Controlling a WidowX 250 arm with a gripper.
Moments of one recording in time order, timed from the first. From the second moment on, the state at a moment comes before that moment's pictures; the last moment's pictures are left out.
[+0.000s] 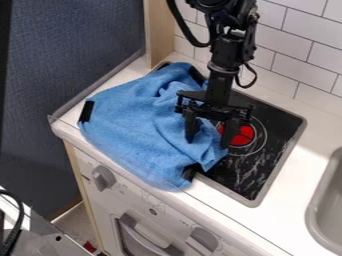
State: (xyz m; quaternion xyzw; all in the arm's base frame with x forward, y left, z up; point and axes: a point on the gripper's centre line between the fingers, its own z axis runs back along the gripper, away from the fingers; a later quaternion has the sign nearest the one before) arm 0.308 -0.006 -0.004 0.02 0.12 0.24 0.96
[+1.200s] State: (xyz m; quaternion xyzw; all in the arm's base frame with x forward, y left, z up) arm 0.308 -0.092 0.026 -0.04 0.09 0.17 0.98
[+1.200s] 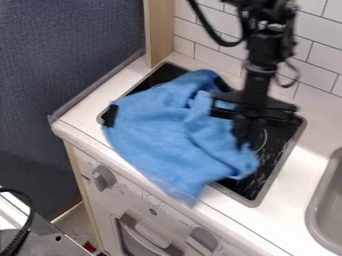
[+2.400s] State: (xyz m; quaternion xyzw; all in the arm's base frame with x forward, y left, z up) arm 0.350 -0.149 -0.002 -0.09 0.11 -0.03 0.99
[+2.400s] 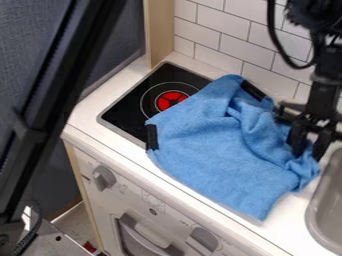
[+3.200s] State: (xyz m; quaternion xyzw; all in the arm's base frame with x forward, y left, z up) arm 0.298 -0.131 0.099 -0.06 0.03 -0.09 0.99
